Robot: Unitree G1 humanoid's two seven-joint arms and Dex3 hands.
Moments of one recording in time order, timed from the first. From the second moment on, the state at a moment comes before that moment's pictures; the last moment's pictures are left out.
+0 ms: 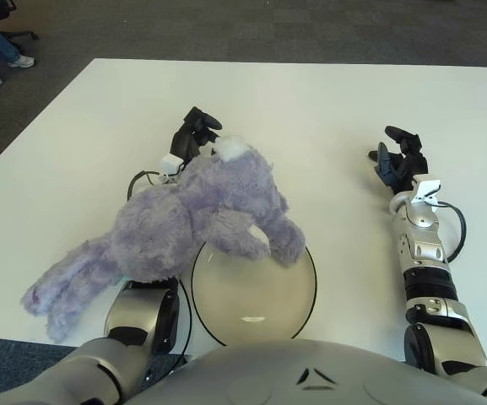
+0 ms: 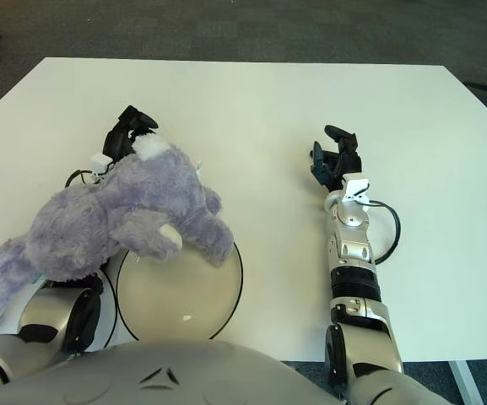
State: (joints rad) left arm -0.43 0.05 0.10 0.71 -0.07 -0.60 -0.13; right arm -0.25 -0.19 -0.21 0.39 0.09 -0.19 -0.05
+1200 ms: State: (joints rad) left arm -0.43 0.05 0.10 0.69 -0.07 -0.58 -0.11; right arm -0.29 -0.18 -0.26 0.55 0.16 -0.36 0.08
